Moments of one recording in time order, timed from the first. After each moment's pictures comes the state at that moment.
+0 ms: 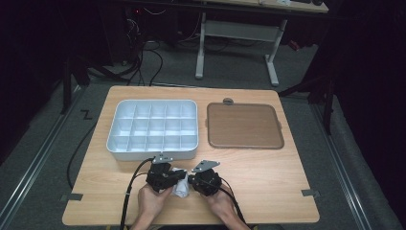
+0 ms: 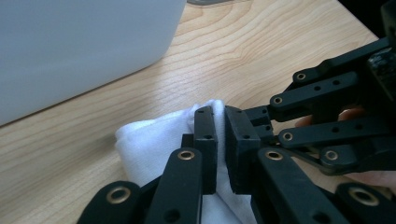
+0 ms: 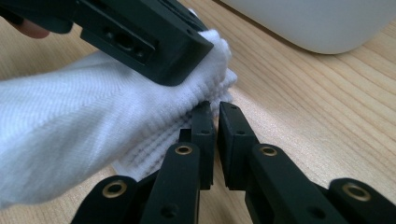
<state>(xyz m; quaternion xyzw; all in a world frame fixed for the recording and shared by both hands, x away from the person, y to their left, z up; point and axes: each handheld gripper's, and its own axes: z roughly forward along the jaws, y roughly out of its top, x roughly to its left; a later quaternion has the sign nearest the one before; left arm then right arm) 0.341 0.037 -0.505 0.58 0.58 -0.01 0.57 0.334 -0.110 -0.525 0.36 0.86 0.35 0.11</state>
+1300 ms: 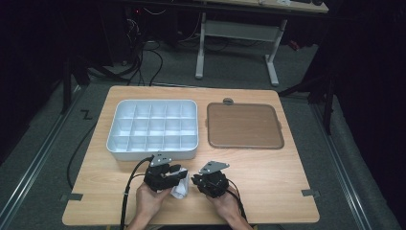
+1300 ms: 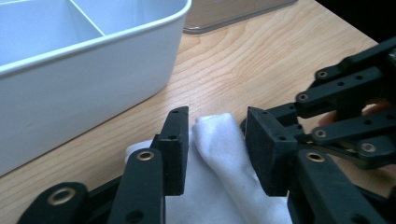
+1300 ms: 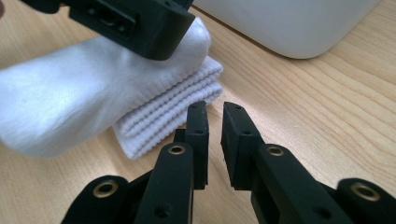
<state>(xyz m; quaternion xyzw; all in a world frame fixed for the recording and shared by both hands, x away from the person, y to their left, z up) 0.335 0.042 -0.490 0.59 0.54 0.03 0.60 0.320 -0.128 -0.509 0.36 0.85 0.37 0.12</state>
